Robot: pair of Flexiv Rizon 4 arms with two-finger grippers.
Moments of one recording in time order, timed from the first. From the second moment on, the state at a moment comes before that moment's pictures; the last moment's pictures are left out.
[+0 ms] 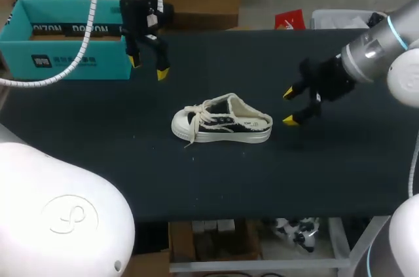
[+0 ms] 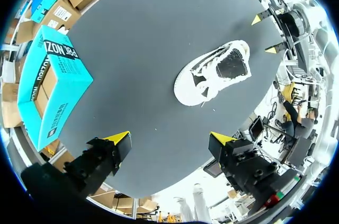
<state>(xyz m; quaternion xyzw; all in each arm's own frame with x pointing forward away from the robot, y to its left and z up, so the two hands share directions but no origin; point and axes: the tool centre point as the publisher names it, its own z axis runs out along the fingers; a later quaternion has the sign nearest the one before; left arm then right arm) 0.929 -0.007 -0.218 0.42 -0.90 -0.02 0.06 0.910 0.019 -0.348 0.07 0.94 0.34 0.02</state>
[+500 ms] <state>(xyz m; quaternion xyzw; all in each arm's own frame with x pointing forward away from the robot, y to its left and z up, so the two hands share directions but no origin) 0.918 -0.032 -0.219 0.52 -0.85 -0.02 0.07 0.912 0.030 -0.355 0.07 0.93 0.35 0.01</state>
